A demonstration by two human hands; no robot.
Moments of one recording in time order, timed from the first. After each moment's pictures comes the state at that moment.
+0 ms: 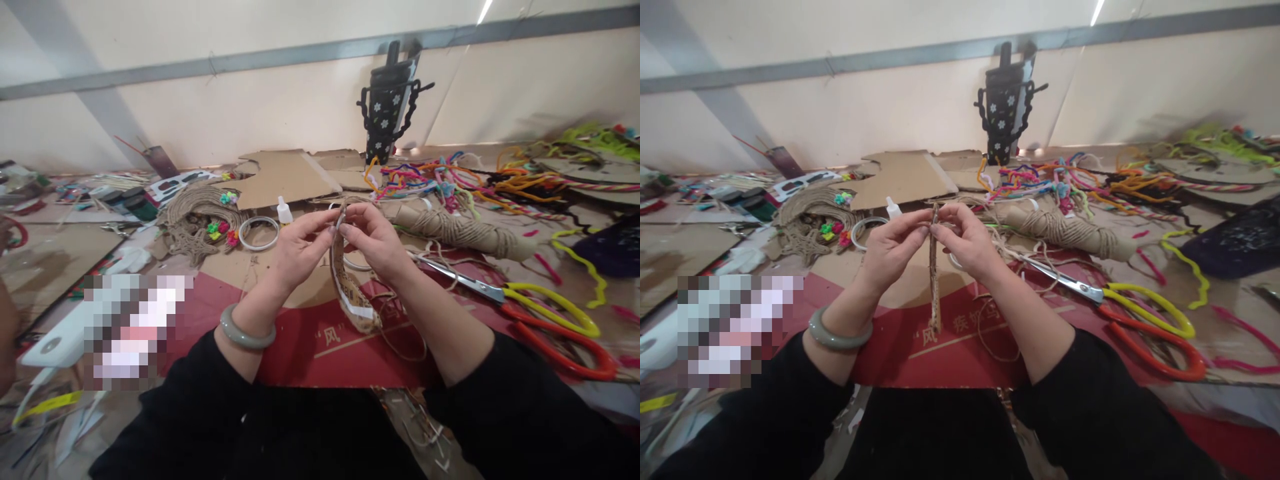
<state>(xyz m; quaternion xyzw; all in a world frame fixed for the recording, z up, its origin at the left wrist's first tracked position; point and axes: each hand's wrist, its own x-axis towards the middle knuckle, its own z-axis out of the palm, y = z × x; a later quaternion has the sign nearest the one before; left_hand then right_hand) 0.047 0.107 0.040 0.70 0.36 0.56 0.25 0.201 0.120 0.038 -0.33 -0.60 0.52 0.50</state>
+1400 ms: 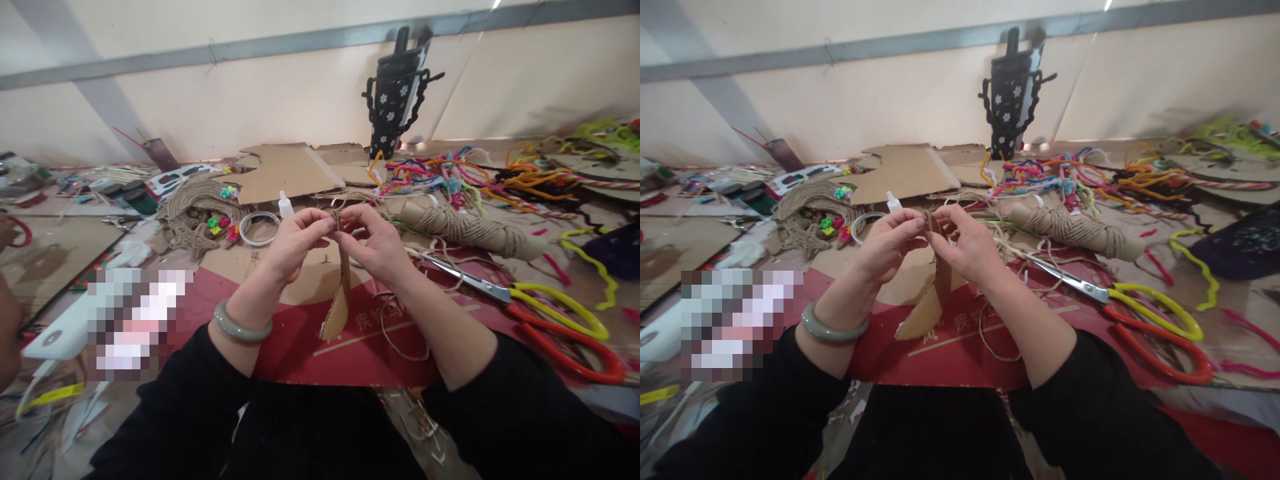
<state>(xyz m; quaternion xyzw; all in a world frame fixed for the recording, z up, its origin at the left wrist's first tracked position) 0.047 0.107 0.050 0.48 0.40 0.53 0.57 0.203 0.116 0.030 -0.36 -0.74 0.29 0.50</state>
